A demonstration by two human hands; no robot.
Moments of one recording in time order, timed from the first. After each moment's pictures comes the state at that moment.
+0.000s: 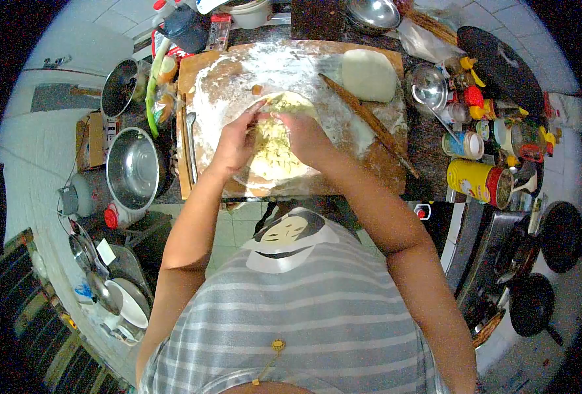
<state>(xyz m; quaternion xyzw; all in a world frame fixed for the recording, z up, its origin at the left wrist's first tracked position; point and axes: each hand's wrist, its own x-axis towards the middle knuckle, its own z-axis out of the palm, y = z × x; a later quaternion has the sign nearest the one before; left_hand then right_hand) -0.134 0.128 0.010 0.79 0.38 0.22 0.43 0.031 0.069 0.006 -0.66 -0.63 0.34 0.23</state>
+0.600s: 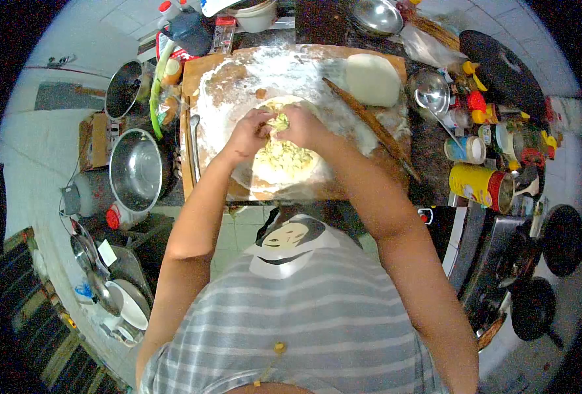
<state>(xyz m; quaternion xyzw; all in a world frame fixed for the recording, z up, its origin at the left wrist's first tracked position) -0.130 0.149 -0.044 0.82 0.36 0.19 0.41 0.040 0.103 -0.034 -0.62 -0.67 0.35 0.21</state>
